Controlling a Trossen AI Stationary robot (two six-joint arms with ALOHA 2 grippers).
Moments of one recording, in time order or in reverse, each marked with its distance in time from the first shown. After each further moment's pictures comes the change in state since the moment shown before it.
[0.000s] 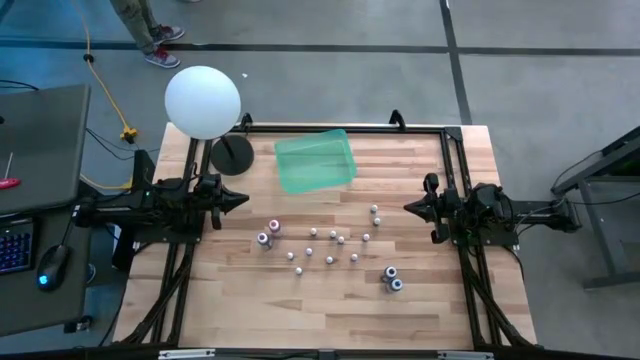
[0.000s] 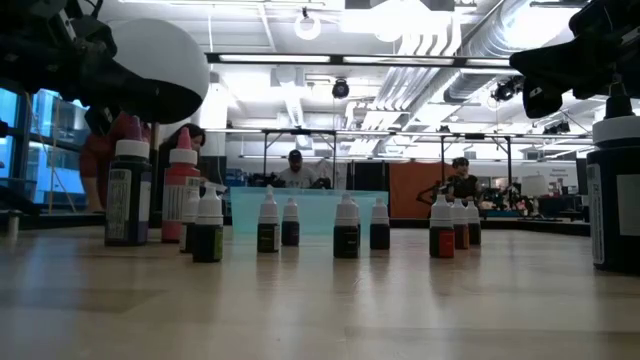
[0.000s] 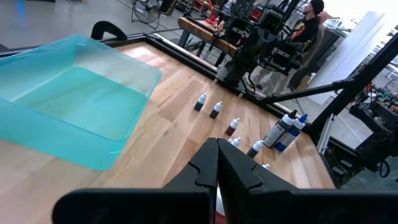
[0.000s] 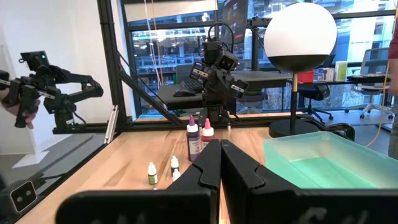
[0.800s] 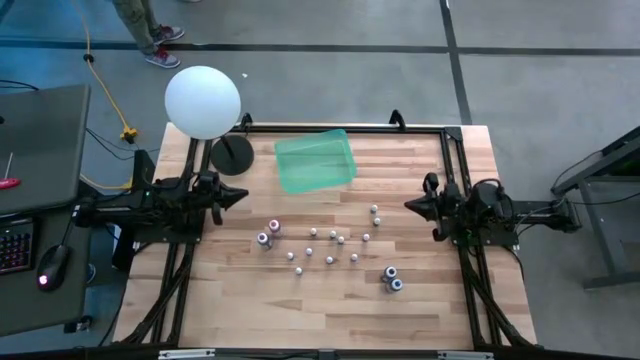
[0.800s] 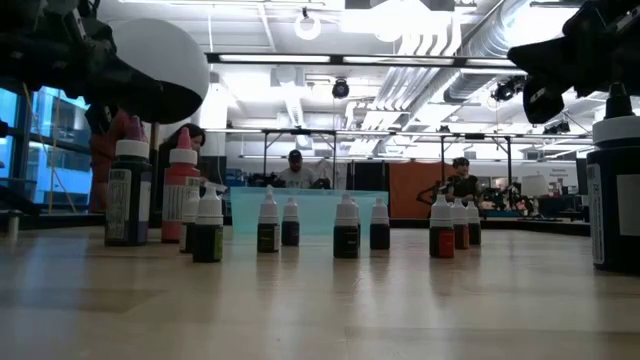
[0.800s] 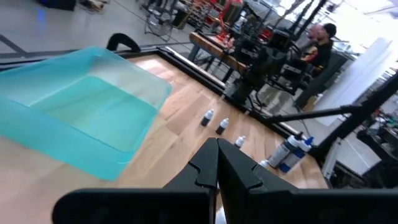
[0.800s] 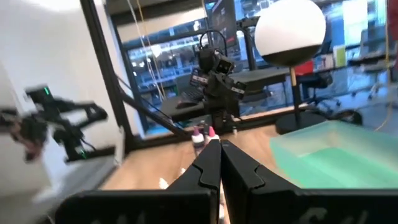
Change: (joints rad) left arm 0.000 0.000 0.000 0.037 -0.084 -0.051; right arm 0.000 0.000 0.000 0.042 0.030 0.196
